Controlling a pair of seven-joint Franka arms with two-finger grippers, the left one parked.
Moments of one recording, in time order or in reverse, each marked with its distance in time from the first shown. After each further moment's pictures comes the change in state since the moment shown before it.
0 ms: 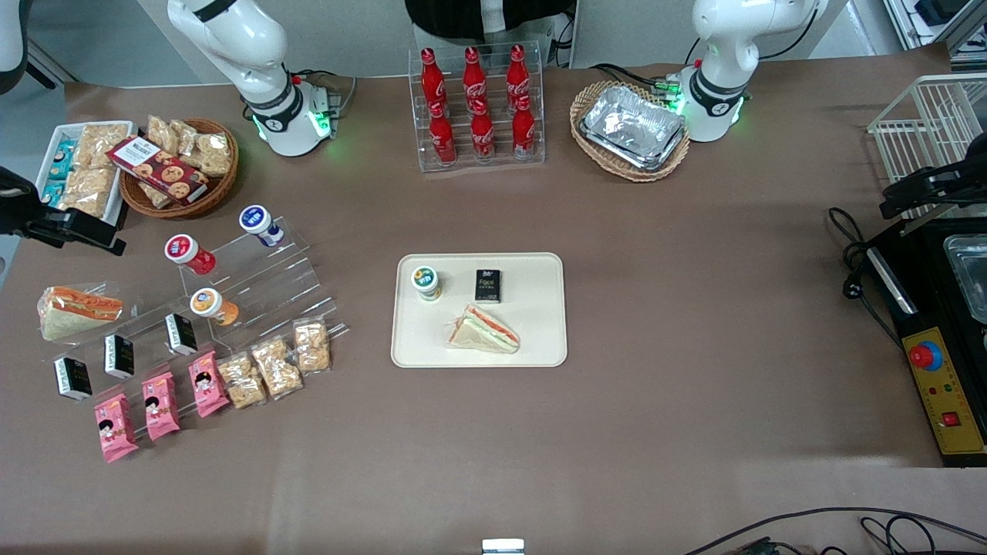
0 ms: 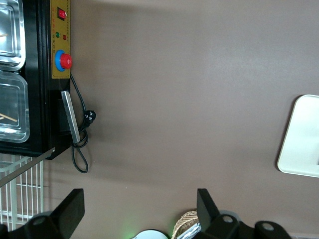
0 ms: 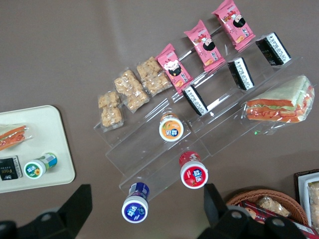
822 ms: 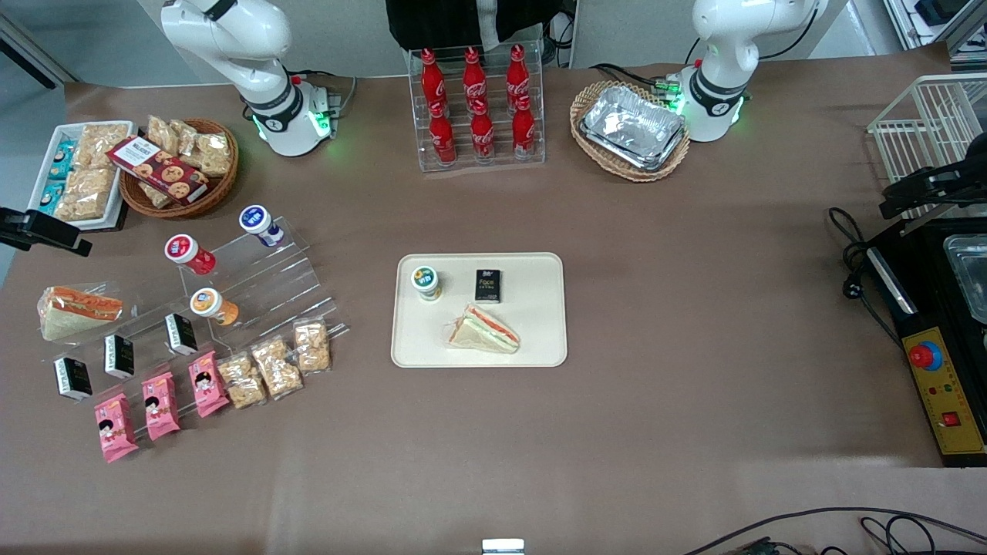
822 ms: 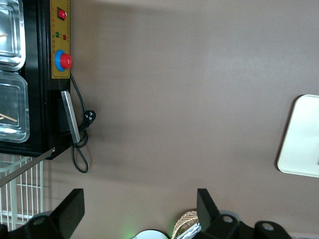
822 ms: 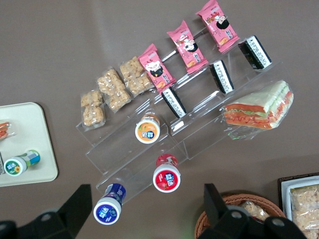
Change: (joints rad) arm 0.374 0.014 -0.476 -0.001 0.001 0.002 -0.133
